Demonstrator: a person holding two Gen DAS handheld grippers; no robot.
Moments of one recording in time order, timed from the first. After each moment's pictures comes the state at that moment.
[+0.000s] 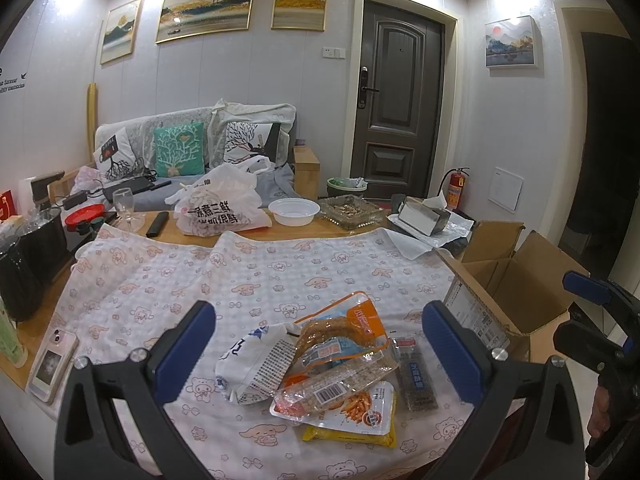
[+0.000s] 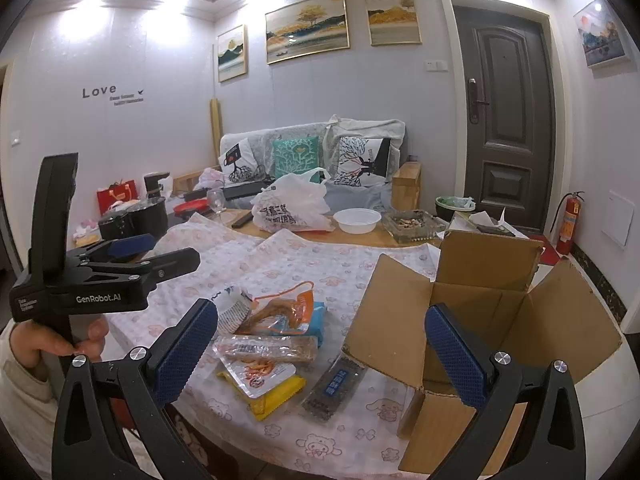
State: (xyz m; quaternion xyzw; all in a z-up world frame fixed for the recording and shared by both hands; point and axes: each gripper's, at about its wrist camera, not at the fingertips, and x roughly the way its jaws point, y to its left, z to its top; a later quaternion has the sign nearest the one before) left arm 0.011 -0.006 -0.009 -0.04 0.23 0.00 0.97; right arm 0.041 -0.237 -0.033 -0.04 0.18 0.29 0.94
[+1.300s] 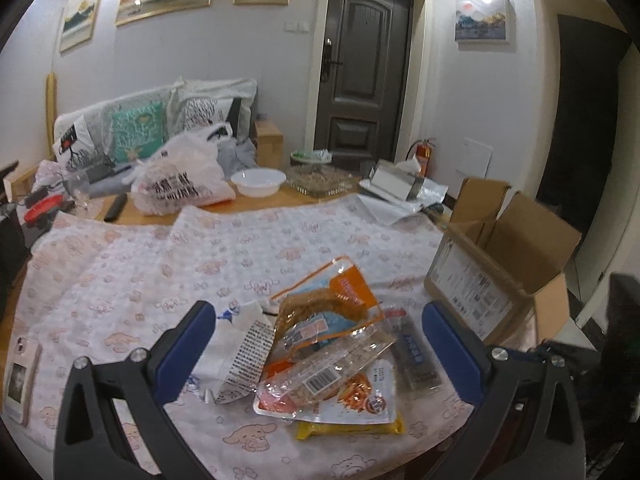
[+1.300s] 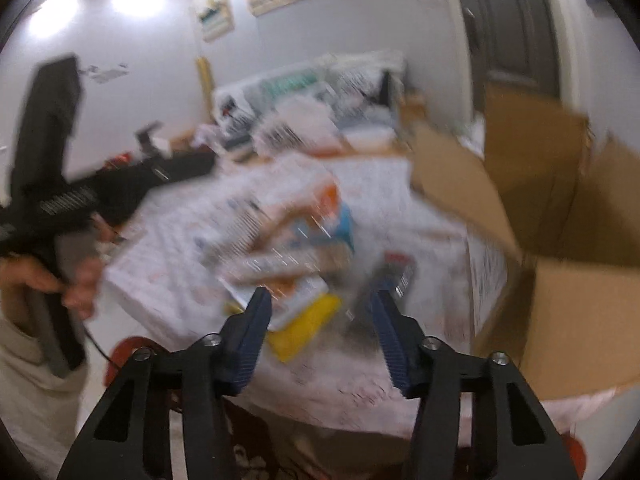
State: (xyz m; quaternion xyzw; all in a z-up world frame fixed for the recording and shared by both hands) left arm 0.045 0.001 -0.049 -0.03 0.28 -0.08 0.96; right arm 0.060 -0.199 -0.128 -0.01 0.31 0.28 0.91
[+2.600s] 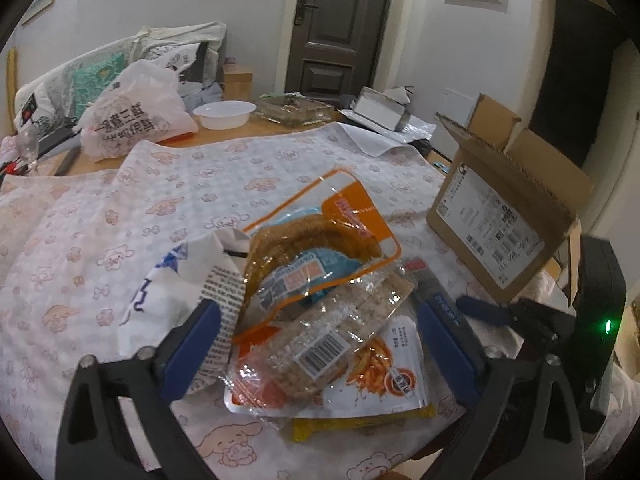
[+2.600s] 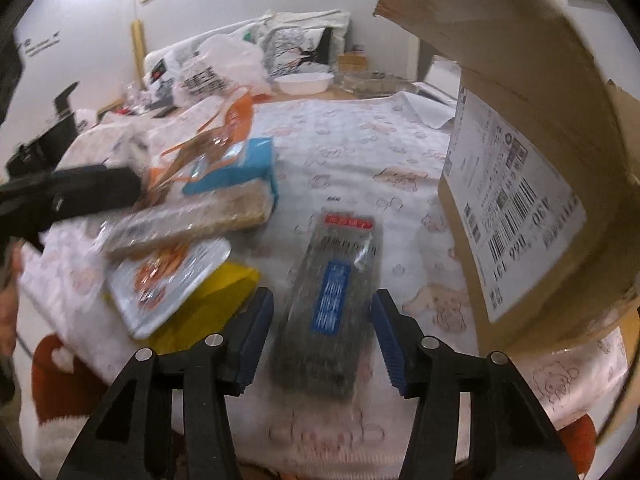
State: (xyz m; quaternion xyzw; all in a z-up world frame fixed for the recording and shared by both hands) left arm 0.094 0.001 -0.117 -0.02 0.37 -0.15 0.92; right arm 0.119 -0.175 -0.194 -0.05 0.36 0.16 0.92
